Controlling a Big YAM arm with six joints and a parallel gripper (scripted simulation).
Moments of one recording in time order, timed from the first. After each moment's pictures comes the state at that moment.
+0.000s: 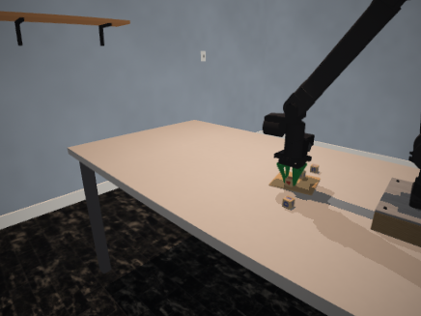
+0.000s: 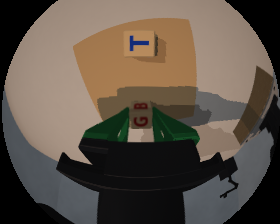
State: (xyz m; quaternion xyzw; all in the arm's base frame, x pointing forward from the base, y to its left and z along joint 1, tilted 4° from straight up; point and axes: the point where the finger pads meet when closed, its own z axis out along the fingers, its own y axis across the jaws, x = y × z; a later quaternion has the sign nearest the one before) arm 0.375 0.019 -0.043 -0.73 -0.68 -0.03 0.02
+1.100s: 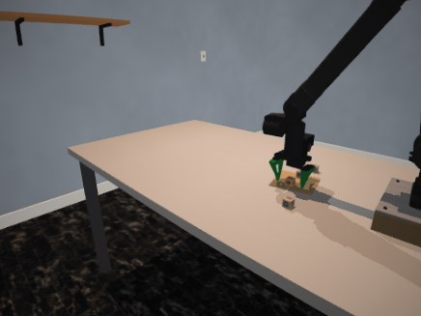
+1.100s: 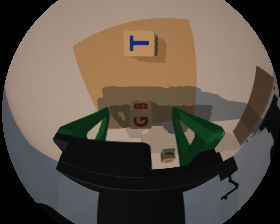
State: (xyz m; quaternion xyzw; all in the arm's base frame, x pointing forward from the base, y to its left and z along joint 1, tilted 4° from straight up) arm 0.375 0.019 -0.042 -0.73 -0.68 -0.03 0.02
